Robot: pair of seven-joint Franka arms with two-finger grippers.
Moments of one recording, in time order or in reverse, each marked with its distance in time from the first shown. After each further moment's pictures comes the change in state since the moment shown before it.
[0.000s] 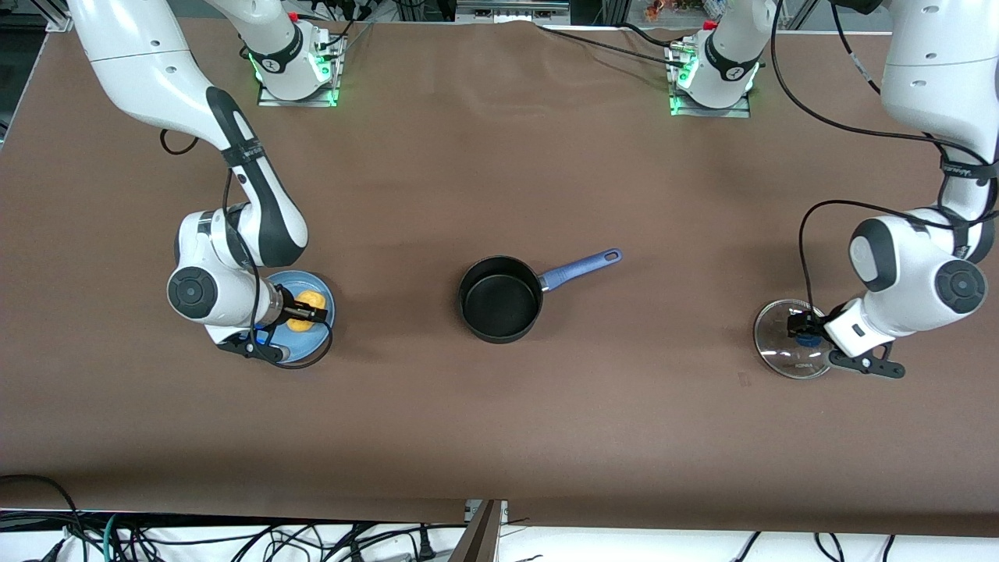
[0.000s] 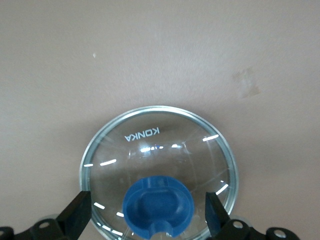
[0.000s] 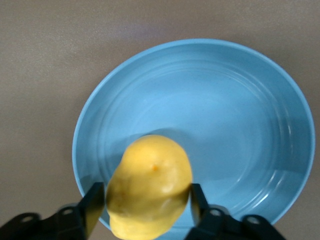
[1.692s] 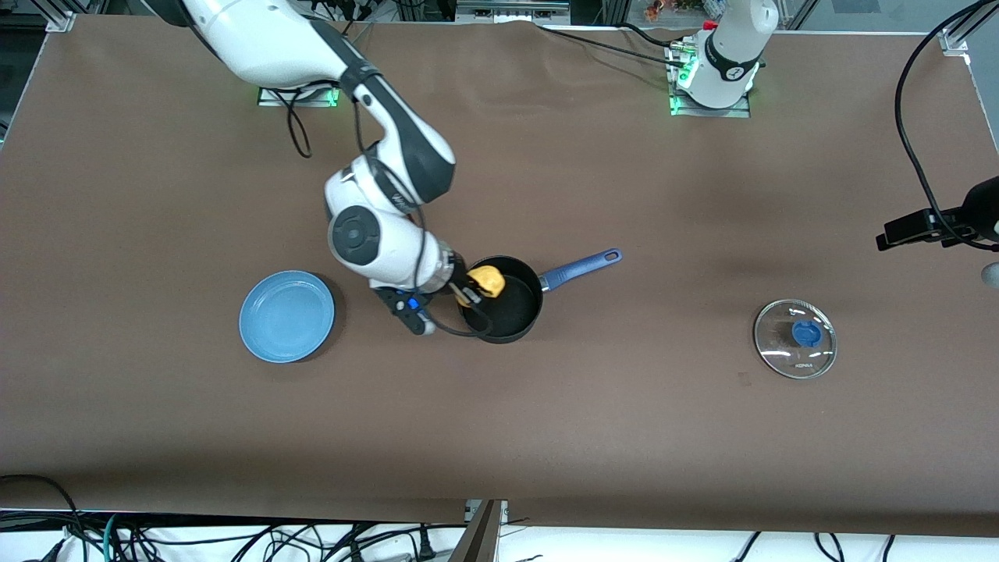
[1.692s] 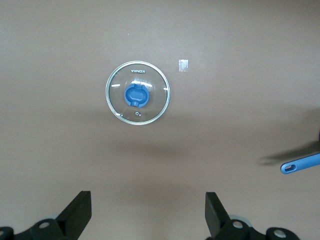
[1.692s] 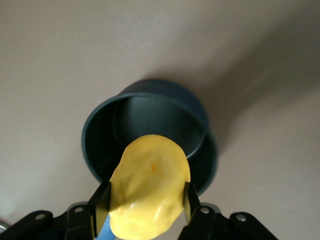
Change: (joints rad) left arm -0.062 -0.362 0.018 0.315 0.014 -0.788 -0.381; right arm 0.319 0.108 0.153 0.409 0.233 -0.039 0.881
